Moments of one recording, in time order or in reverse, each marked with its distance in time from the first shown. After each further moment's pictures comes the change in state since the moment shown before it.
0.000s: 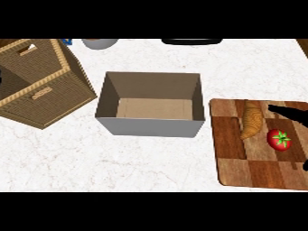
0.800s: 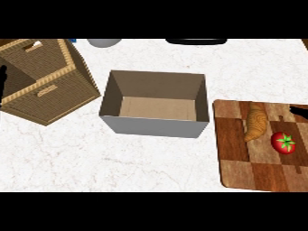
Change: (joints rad) left arm -0.033 0.014 -0.046 0.012 0.020 0.021 0.003; right arm 0.095 -0.113 -0.041 -0.076 -0.096 -0.006 -0.024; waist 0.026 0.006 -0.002
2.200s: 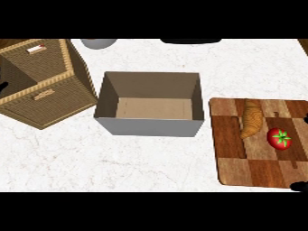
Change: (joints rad) left arm 0.004 0.038 -0.008 0.030 0.064 0.018 -0.043; right arm 0.383 0.231 -0.266 -0.400 -0.641 -0.099 0.076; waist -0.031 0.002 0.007
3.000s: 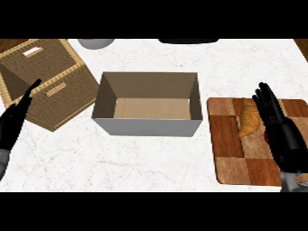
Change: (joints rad) left arm -0.017 -0.010 -0.149 0.063 0.027 -0.152 0.003; right arm -0.123 0.278 0.206 -0.404 0.016 -0.442 0.555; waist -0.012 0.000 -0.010
